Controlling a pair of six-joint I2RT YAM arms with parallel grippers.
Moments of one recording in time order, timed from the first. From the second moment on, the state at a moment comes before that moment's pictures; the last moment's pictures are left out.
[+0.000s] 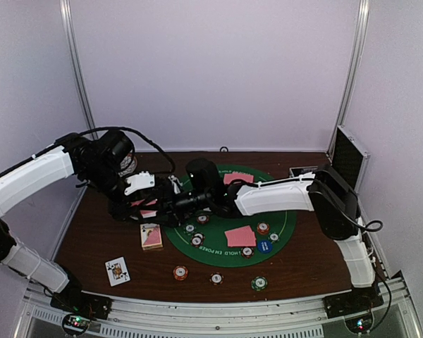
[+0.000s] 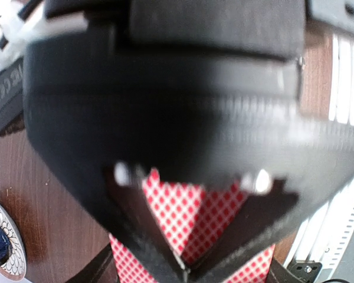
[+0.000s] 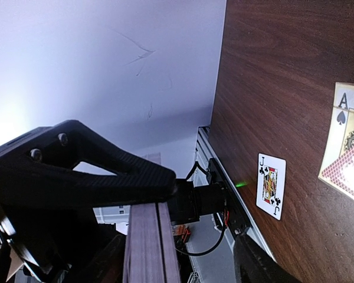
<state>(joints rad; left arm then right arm) -0.60 1.38 1.29 -1.13 0.22 0.71 1.01 2.25 1.68 0.31 -0.70 1.36</state>
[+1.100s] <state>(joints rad) -0.60 1.38 1.29 -1.13 0.23 0.71 0.94 2.08 1.62 0.11 -0.74 1.24</state>
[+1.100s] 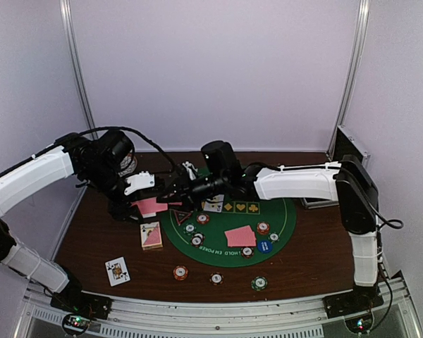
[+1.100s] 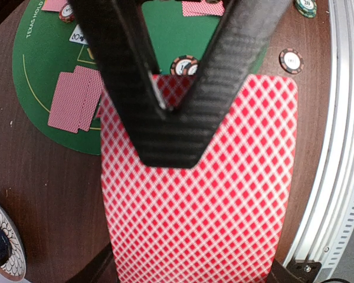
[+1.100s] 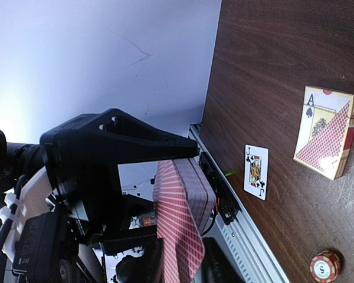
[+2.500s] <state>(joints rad) -0.60 1.38 1.29 -1.14 0.22 0.71 0.89 2.07 2.05 -1.10 0.35 0.11</state>
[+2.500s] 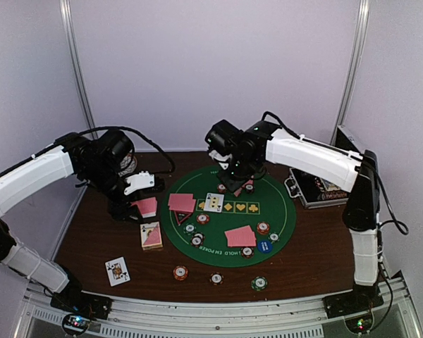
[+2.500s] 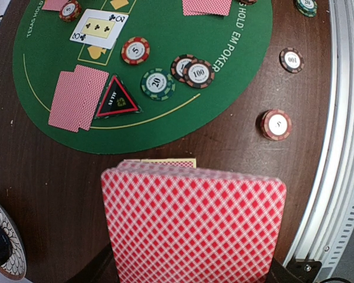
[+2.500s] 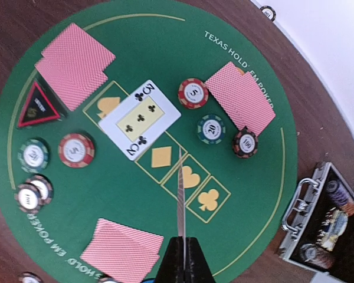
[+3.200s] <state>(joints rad) -0.60 1.38 1.29 -1.14 0.22 0.71 1.03 2.27 1.95 -0.82 0.81 -0.31</state>
